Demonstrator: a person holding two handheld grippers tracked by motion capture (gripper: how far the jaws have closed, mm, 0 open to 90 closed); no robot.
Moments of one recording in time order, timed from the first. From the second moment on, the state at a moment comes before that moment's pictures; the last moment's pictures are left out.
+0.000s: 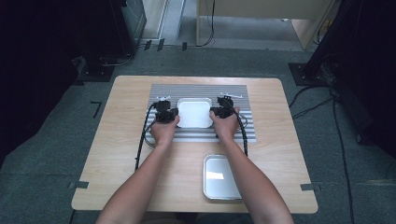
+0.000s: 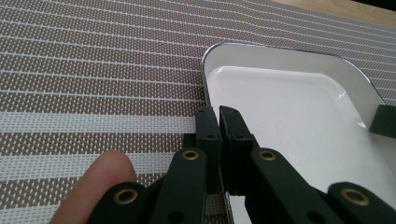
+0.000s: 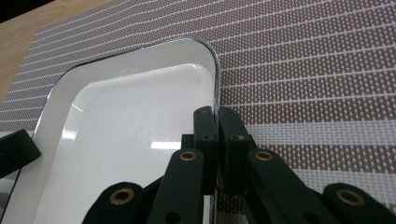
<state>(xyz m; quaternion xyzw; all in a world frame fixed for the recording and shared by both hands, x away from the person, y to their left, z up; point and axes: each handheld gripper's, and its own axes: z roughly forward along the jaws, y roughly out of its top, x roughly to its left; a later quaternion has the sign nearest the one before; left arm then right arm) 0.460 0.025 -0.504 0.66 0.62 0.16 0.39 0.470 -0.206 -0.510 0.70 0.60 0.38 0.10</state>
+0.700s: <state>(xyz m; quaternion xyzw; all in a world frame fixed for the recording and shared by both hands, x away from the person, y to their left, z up) 0.442 0.036 -0.496 0.67 0.62 0.13 0.38 0.450 -0.215 -0.496 0.68 0.62 0.38 0.10</state>
